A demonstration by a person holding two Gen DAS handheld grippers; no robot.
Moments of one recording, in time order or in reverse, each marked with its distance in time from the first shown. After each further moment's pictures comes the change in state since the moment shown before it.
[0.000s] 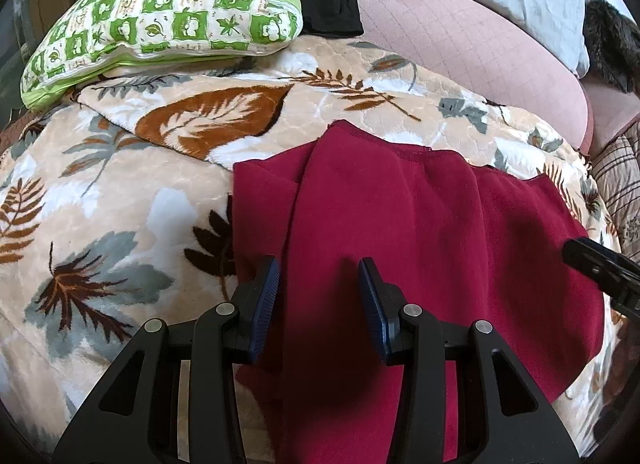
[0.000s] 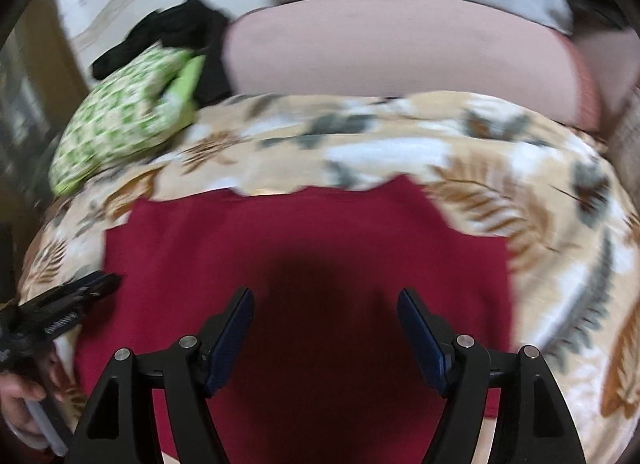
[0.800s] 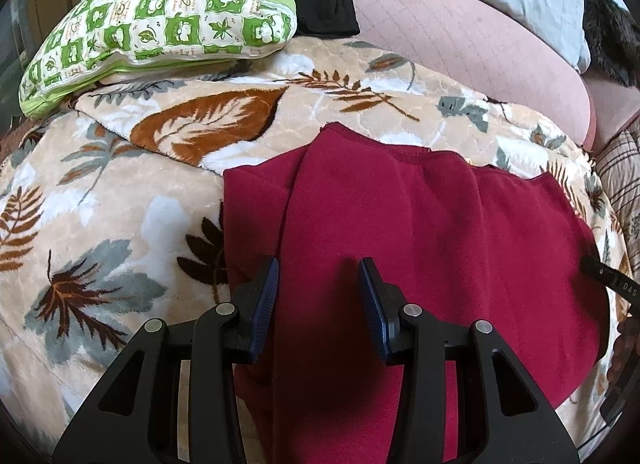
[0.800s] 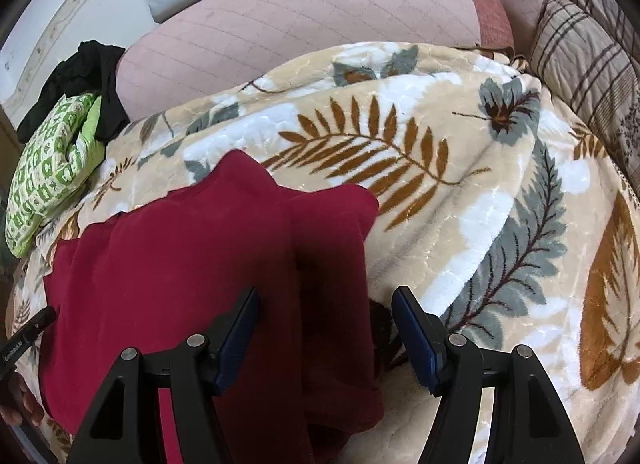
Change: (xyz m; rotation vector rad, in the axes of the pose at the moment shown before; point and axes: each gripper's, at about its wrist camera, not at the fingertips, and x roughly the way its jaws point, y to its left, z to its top) left arm 0.008 -0.010 0.002 0.023 -0.003 0.021; right arm -0.003 -0.126 -0.031 0.264 0.007 -0.174
